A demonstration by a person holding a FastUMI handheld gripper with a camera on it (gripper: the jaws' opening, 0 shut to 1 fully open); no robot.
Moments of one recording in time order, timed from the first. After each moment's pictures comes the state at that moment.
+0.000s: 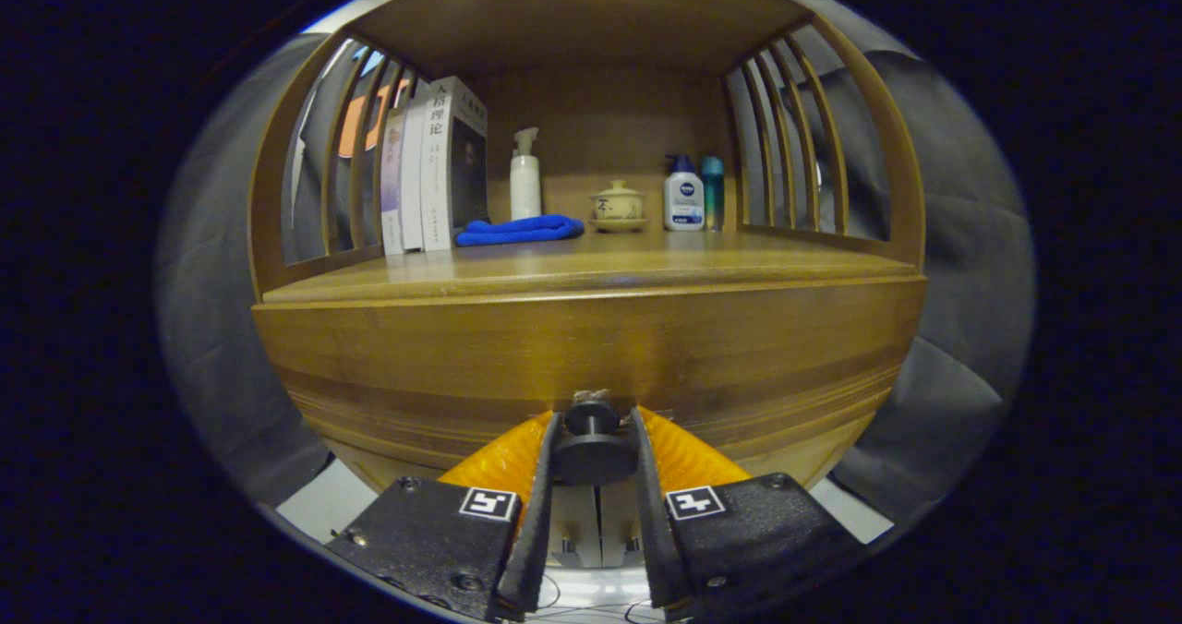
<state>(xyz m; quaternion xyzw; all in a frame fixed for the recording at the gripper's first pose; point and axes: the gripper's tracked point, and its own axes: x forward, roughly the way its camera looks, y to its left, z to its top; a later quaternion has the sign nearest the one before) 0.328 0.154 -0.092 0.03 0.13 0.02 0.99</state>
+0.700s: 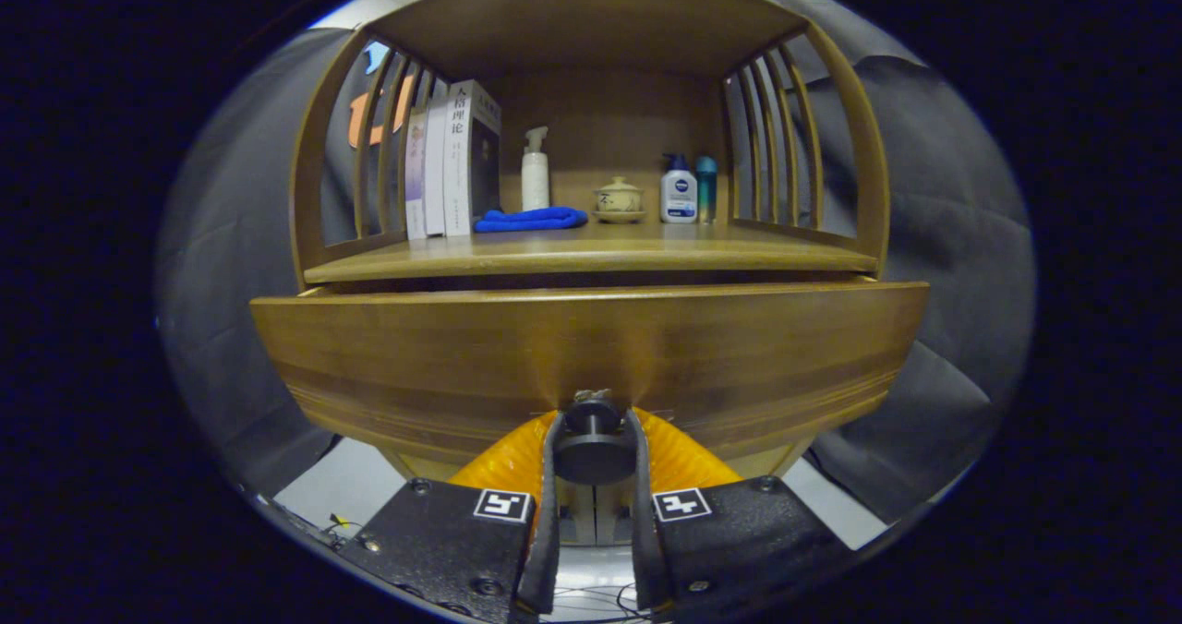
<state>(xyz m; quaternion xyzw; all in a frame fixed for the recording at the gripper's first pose) 0.258 0.147 -0.097 0.02 0.13 0.02 0.99</state>
